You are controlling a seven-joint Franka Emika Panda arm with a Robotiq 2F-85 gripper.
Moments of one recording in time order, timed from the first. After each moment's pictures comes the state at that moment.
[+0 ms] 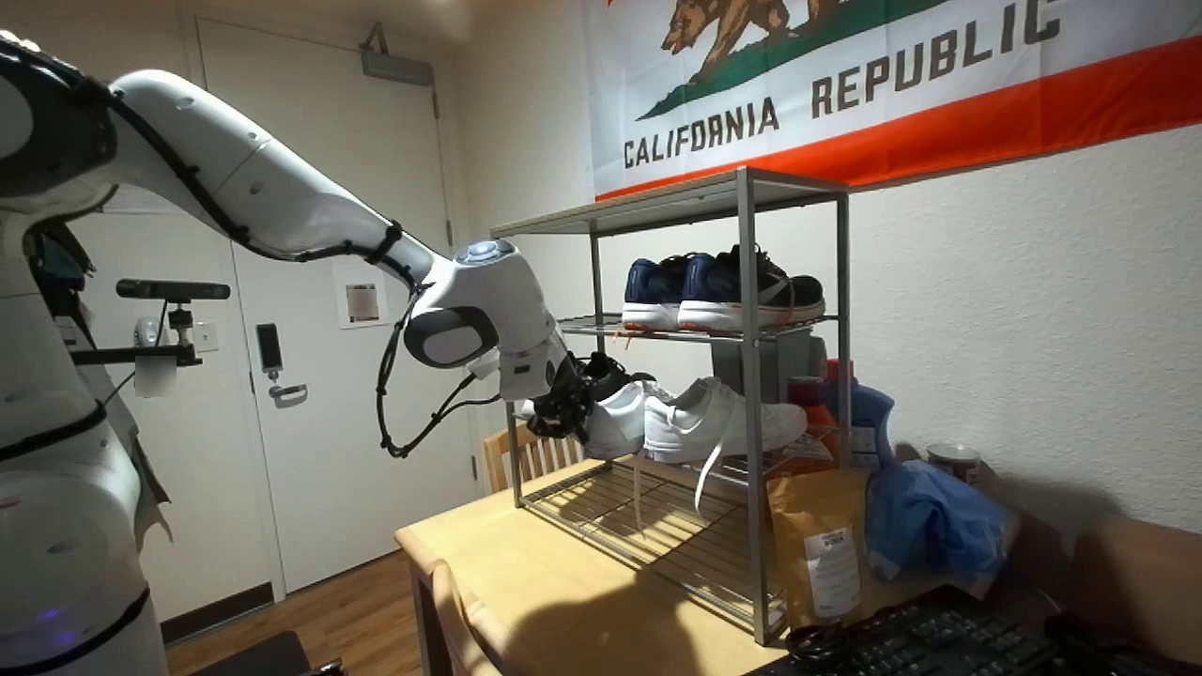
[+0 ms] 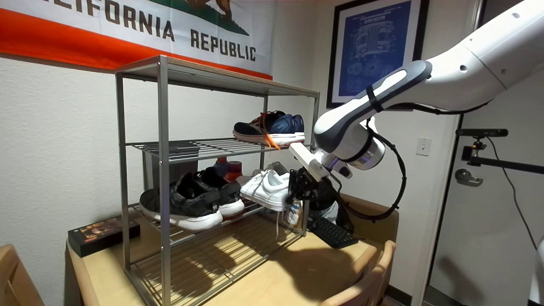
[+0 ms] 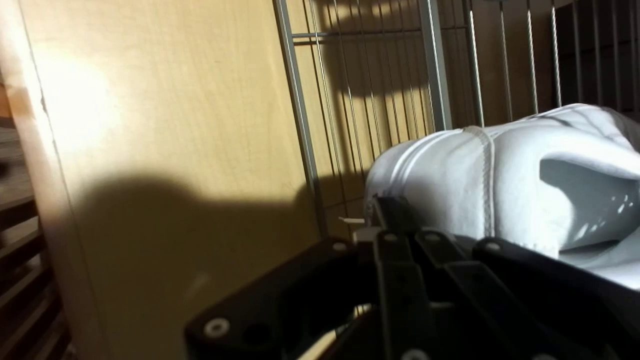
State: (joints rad) arm -0.06 -0.17 -0.09 -2.47 0.61 2.76 1.04
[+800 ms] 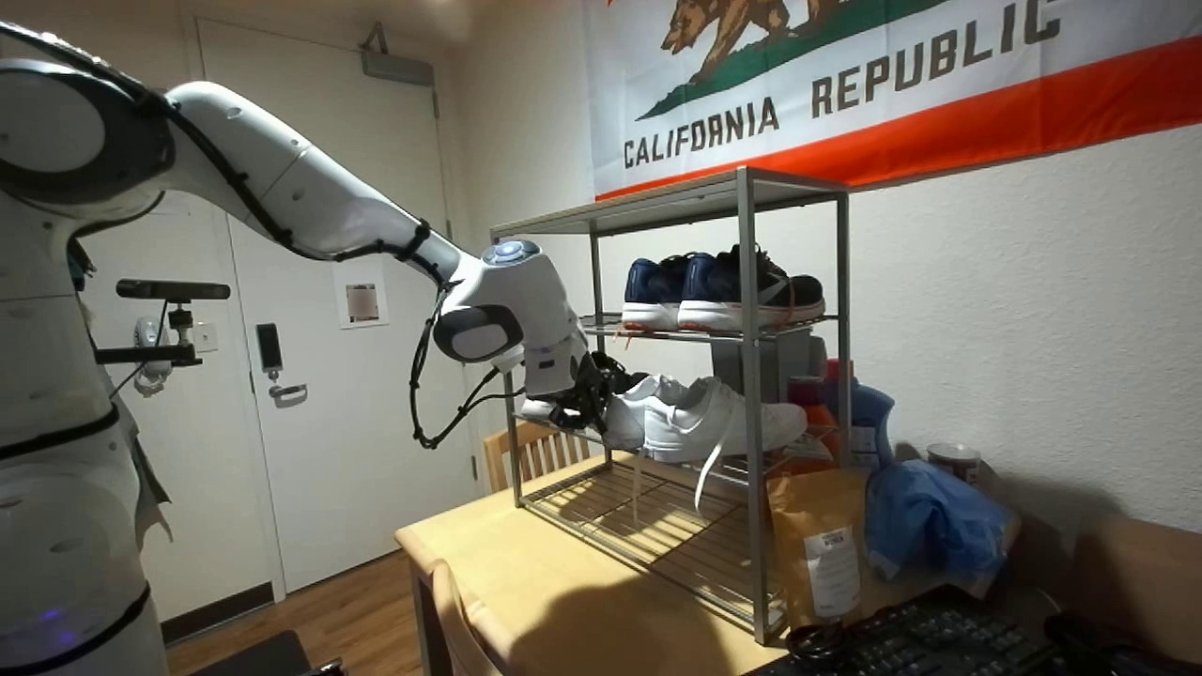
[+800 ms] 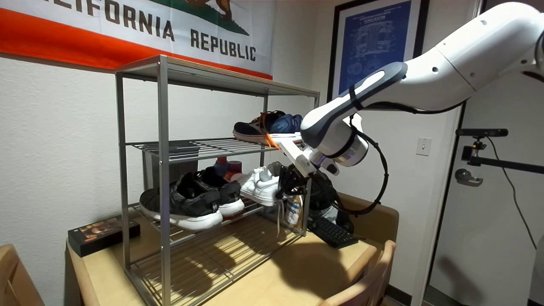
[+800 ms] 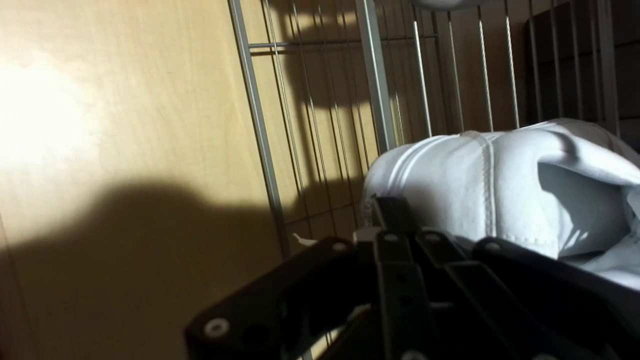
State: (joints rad) arm -0.05 -0.06 -0.09 -2.35 0.67 2.76 1.00
